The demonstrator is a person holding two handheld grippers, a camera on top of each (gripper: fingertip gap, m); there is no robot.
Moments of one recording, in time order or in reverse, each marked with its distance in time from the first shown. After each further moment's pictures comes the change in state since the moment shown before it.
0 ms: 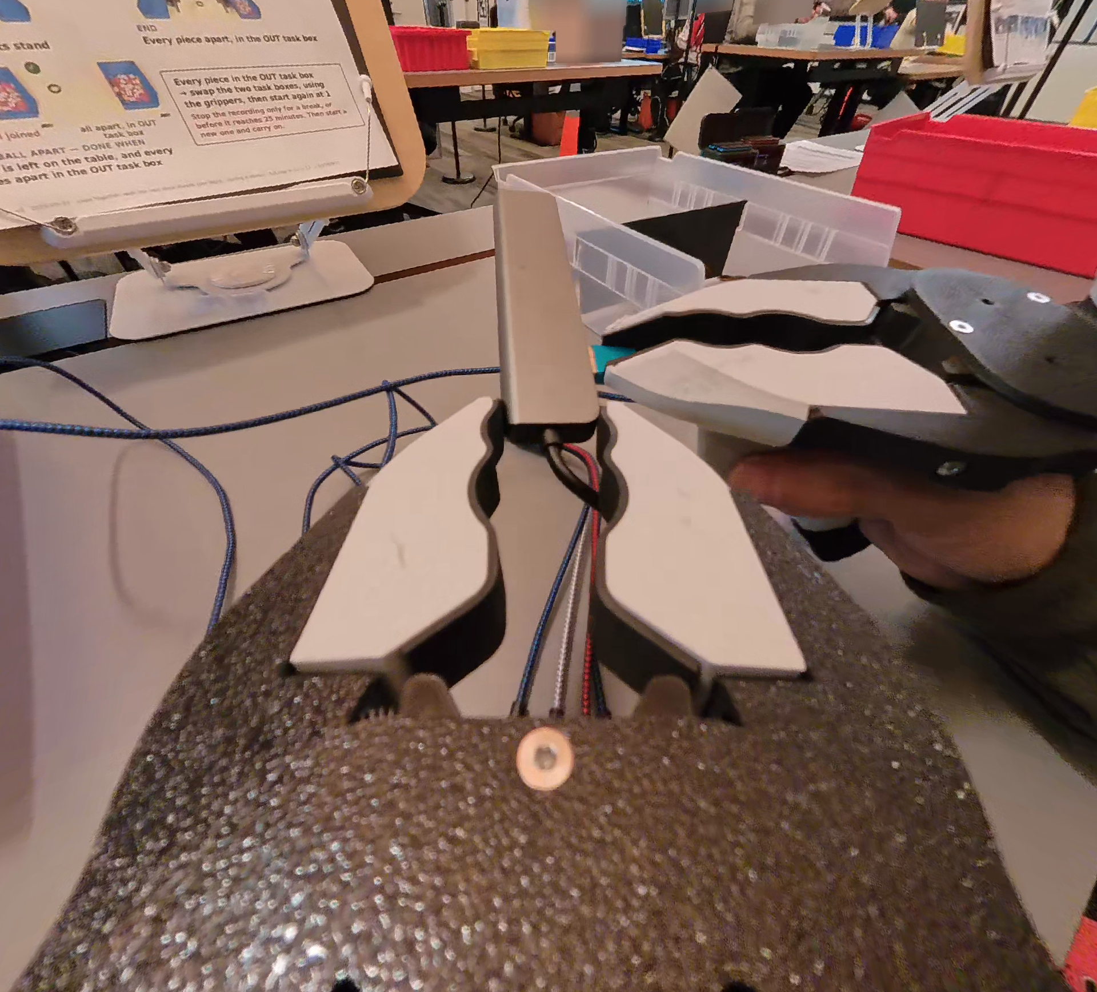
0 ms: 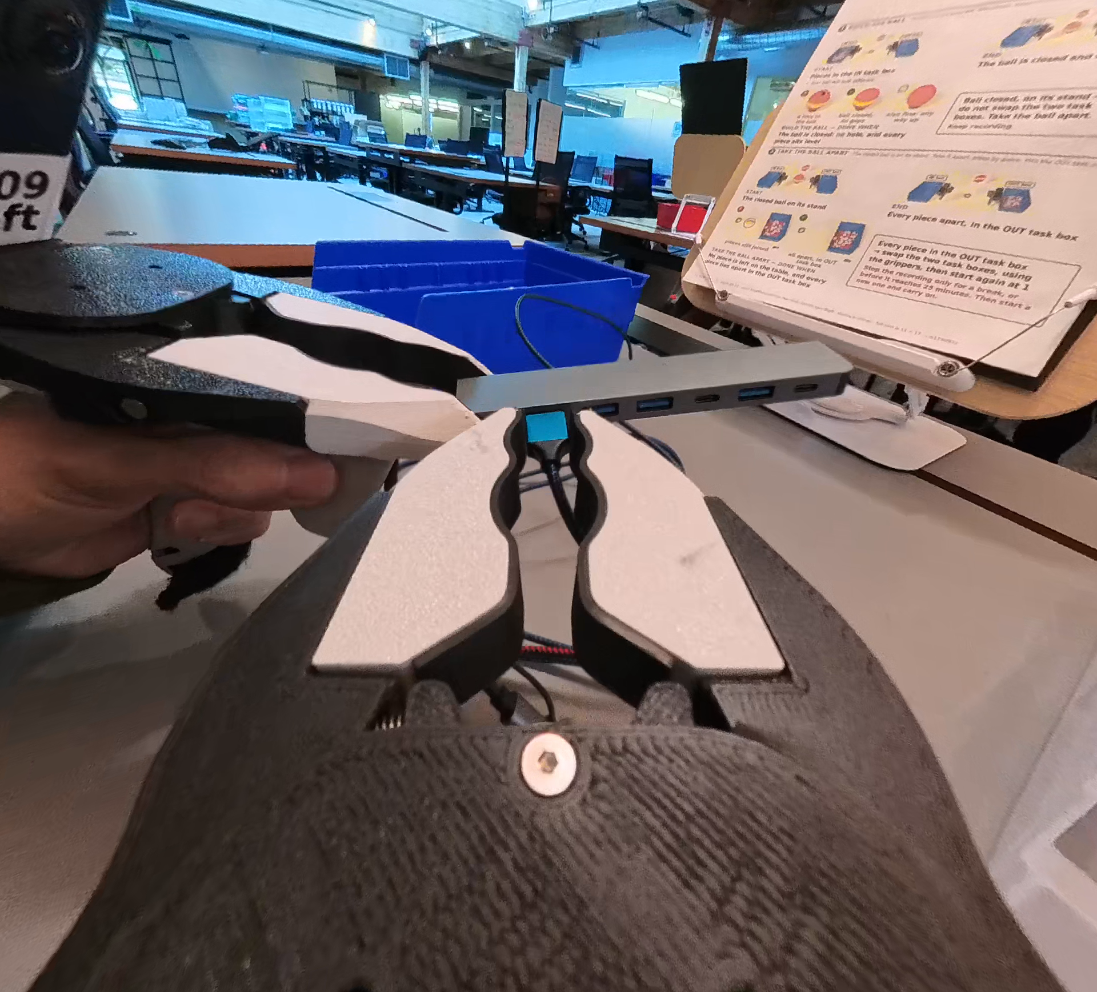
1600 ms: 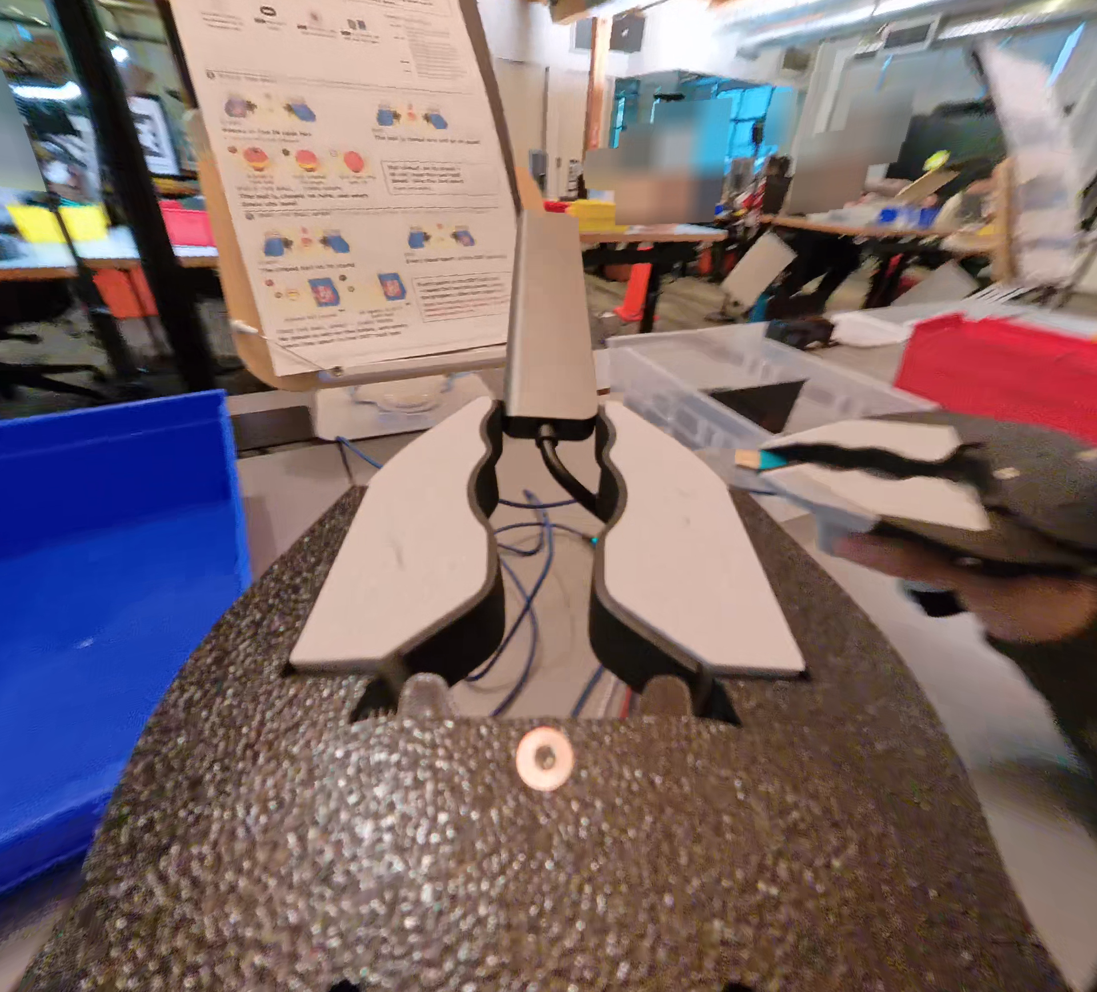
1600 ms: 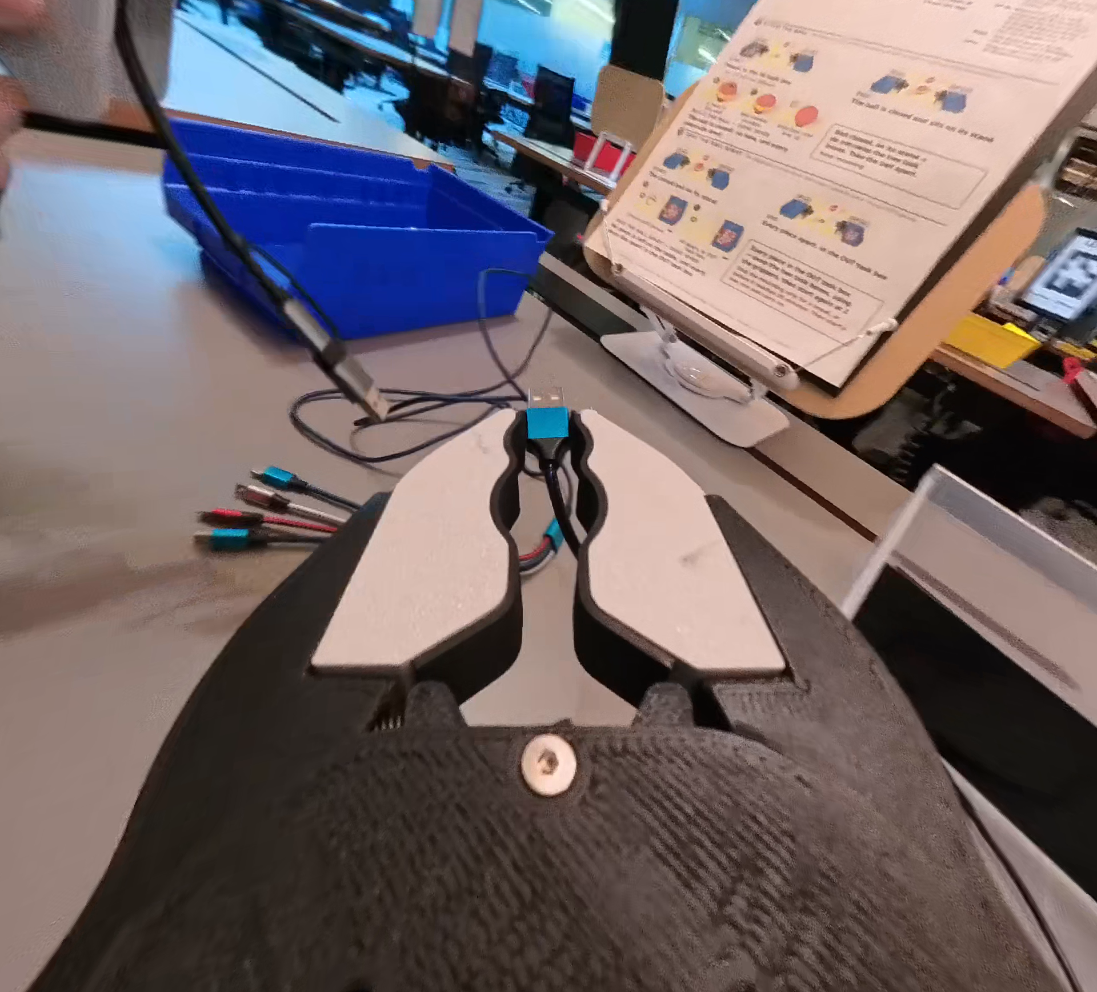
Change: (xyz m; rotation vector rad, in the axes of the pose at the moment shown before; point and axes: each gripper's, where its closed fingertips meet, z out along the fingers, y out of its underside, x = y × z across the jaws) left arm -0.074 -0.090 -0.074 0.221 -0.129 -0.053; right arm 0.033 -0.015 -0.018 -0.145 0.141 -0.208
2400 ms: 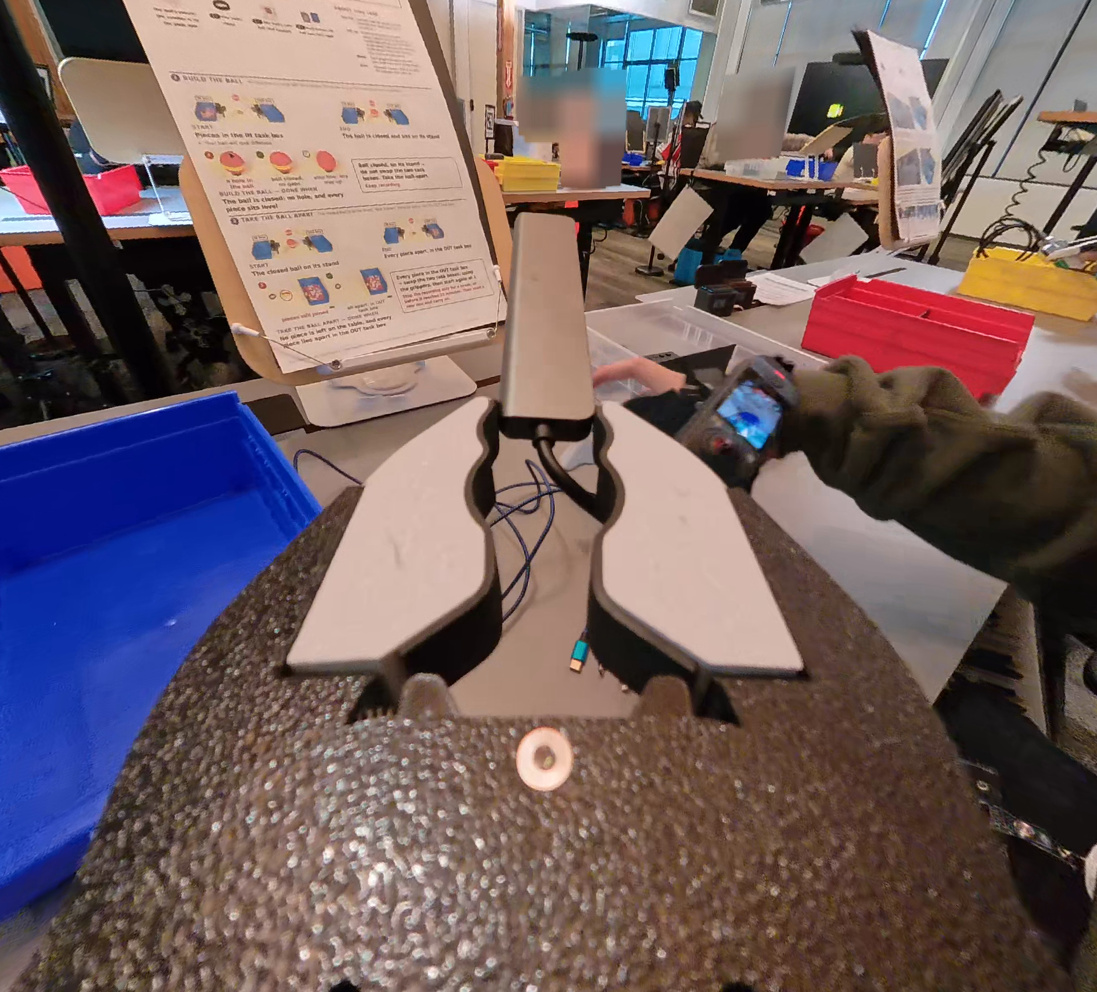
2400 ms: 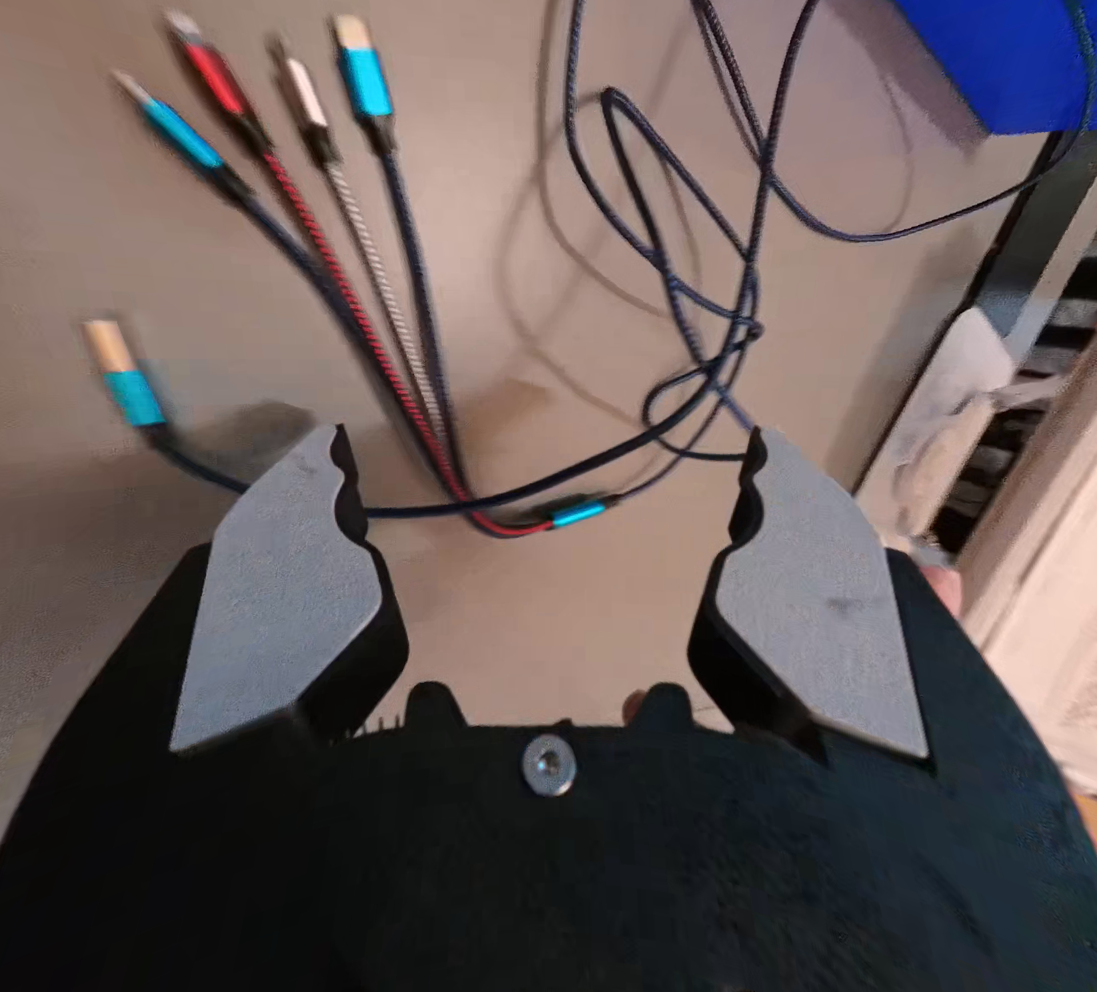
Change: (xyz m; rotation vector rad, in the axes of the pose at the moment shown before) left arm -0.032 -0.043 -0.058 -0.093 0.152 -0.008; right arm -0.053 0.088 0.082 -0.714 -0.700 -0.849
